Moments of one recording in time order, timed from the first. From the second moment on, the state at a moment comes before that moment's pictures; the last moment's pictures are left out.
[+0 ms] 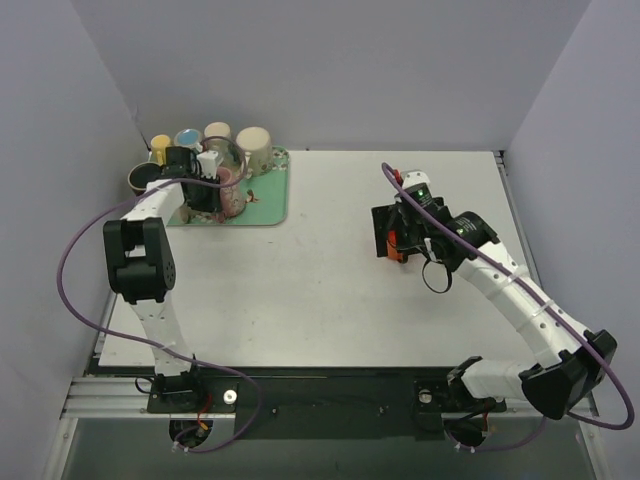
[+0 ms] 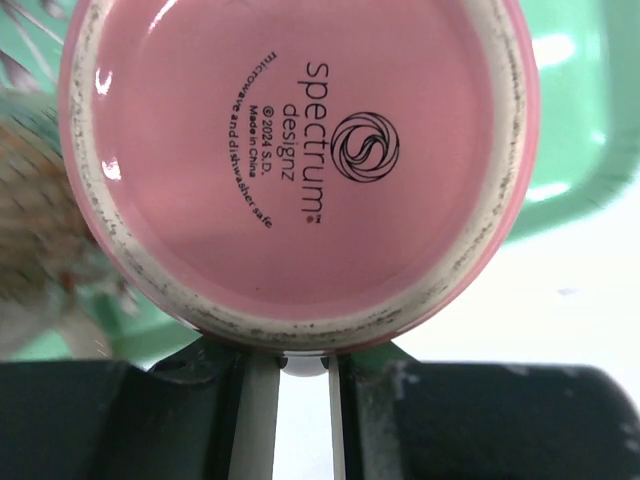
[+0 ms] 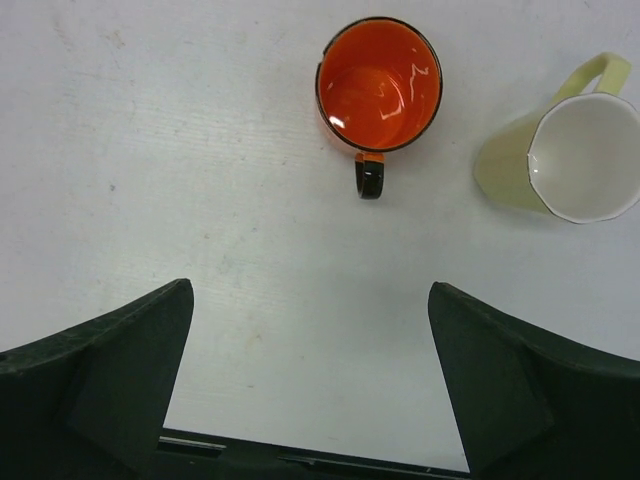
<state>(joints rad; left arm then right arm) 0.05 2.06 1.60 -0.47 0.26 0.21 0.59 1.30 1.29 -0.91 0.32 0.27</state>
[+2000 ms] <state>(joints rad) -0.37 1.37 1.38 -0.11 1.11 -0.68 0.83 1.20 1.18 0.08 0.03 0.48</state>
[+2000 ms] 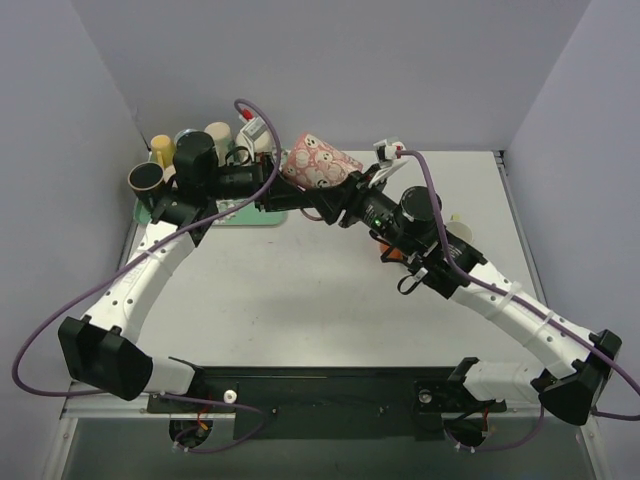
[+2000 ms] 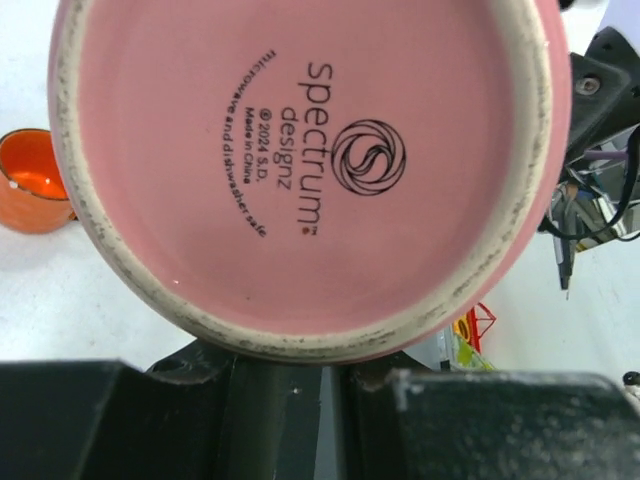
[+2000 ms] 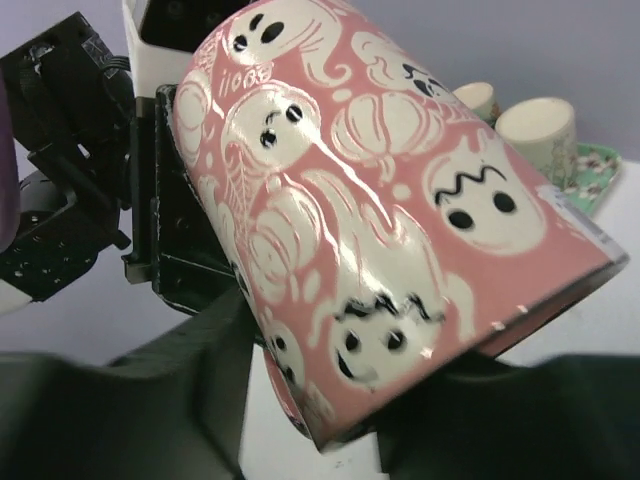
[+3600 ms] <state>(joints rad) 0.13 1.73 1.41 -0.52 0.13 0.24 0.63 2.07 1.75 -0.84 0.13 0.18</state>
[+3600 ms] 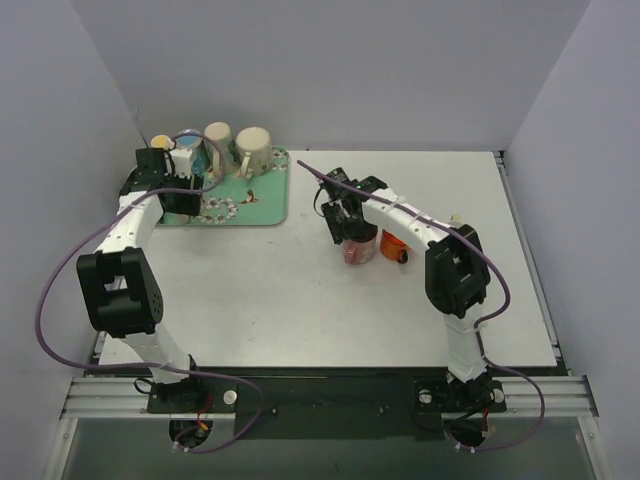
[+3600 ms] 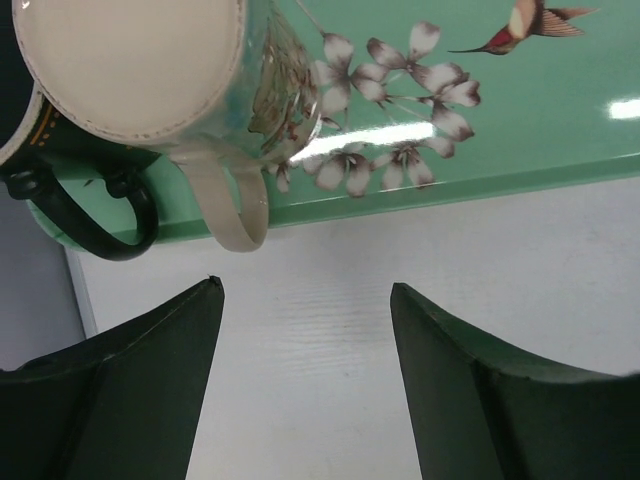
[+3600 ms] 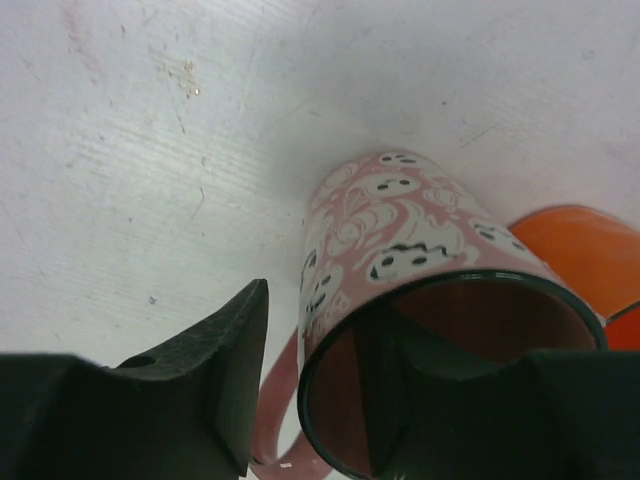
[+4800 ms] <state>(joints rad) 0.19 1.96 1.54 -0.55 0.30 0.18 0.86 1.42 1.44 -0.76 0.32 0.19</state>
